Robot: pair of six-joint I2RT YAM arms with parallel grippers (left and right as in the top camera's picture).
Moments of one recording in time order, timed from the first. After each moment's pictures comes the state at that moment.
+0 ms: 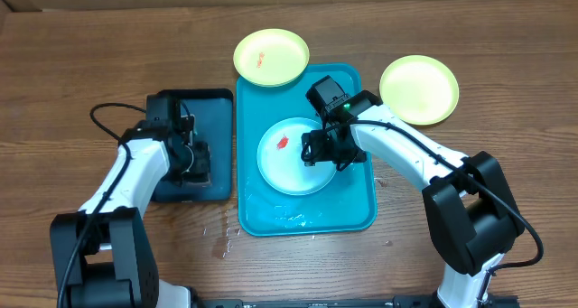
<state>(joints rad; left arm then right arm) 0.06 1.66 0.95 -0.67 0.08 -0.10 0.56 1.96 1.40 -0.89 -0.11 0.46</state>
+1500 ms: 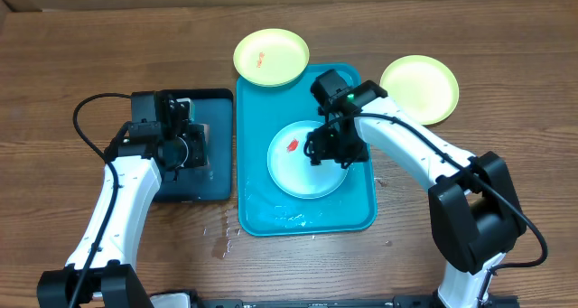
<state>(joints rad) 0.06 1.46 0.96 -0.67 0.14 -0.05 0.53 1.96 1.47 -1.05 -0.14 0.44</state>
